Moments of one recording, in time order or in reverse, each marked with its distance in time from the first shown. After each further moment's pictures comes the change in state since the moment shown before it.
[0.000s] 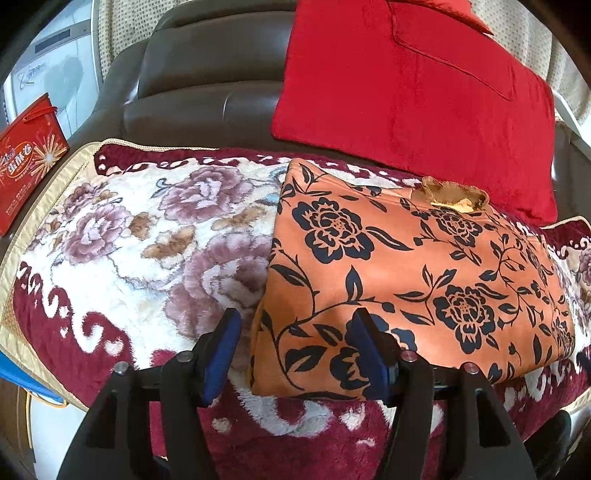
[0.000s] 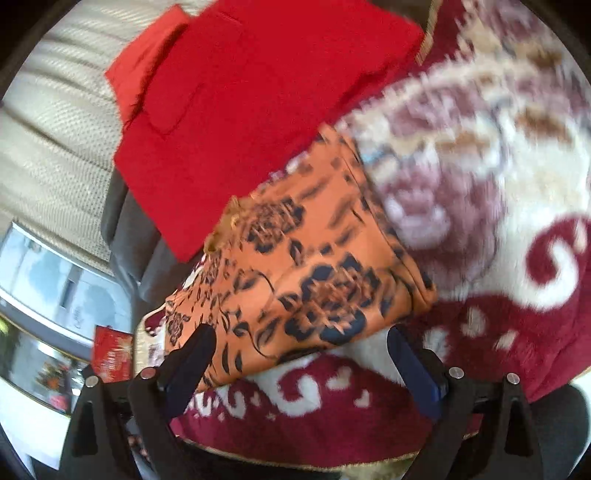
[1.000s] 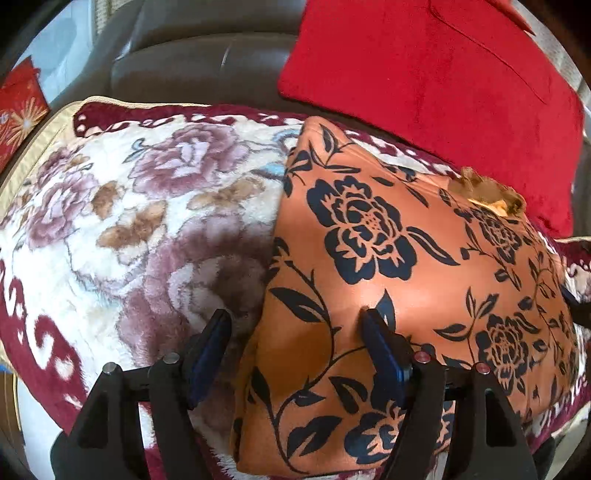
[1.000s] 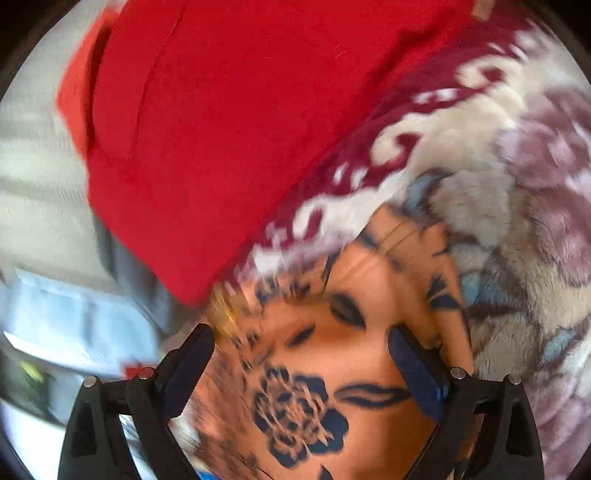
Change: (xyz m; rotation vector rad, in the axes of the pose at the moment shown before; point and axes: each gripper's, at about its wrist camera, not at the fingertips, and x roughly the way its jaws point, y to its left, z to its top) left arm 0.070 0.013 0.027 -0.089 0.132 -0.018; right arm 0.147 -0.048 0.148 0.276 0.163 0.192
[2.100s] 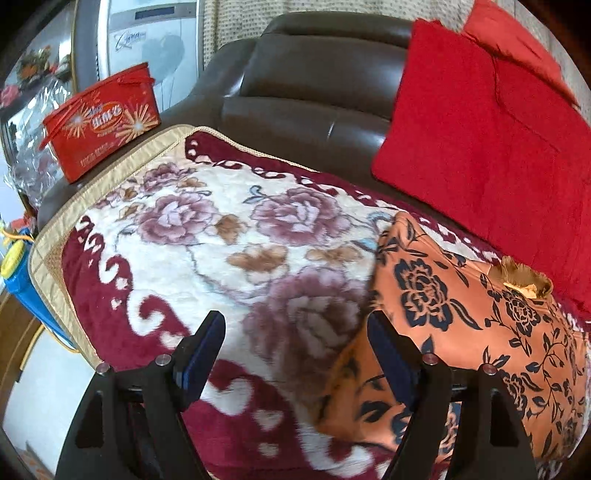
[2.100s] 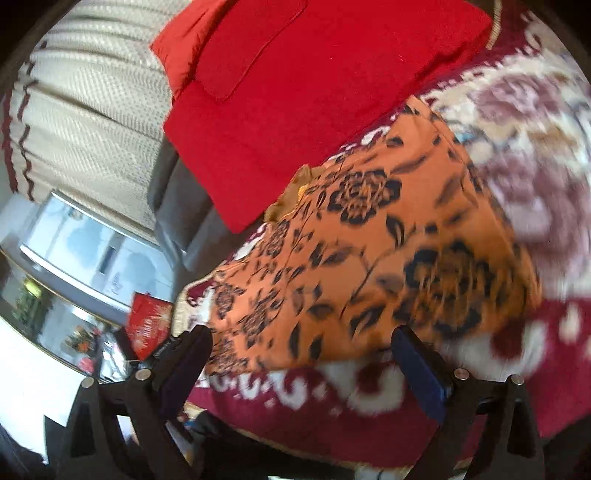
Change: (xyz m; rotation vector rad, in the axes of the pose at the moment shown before) left arm -0.076 0.038 -0.021 -0.215 -0.236 0.219; right arm -0.077 0.021 -0.208 -0.232 0.010 0.092
